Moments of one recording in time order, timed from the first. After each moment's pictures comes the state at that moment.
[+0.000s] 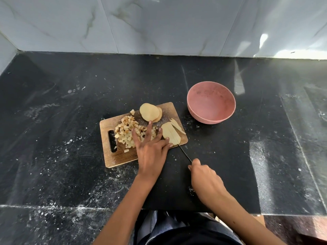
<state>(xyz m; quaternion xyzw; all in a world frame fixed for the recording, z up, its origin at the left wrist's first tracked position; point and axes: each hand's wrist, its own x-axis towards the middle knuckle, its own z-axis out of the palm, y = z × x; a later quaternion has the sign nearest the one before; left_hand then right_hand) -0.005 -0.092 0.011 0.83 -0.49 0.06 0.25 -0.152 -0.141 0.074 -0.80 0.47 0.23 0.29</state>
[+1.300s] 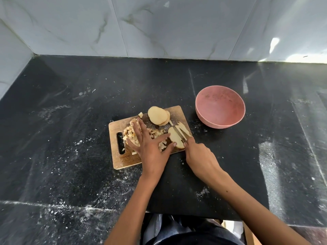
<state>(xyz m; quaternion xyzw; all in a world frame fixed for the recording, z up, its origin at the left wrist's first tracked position) 0.007 -0.092 0.014 0.88 -0.36 -0.06 0.30 -0.100 -0.173 0.069 -0.84 0.44 0.13 0.28</state>
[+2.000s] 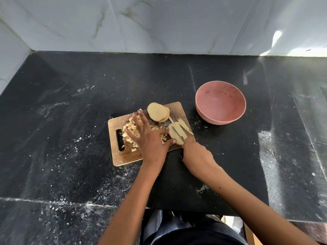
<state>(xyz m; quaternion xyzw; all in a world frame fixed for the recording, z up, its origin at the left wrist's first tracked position) 0.014 -0.106 0.041 0.92 -0.35 -0.11 0.15 -0.089 -0.166 0.072 -0.82 0.46 0.23 0.25</state>
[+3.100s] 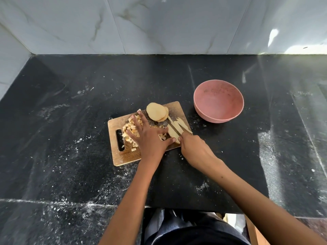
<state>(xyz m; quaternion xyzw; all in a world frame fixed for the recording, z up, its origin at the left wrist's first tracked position) 0.019 -0.109 0.038 0.91 -0.33 -0.16 0.19 -0.091 -0.174 0.076 -0.84 0.43 0.14 0.31</state>
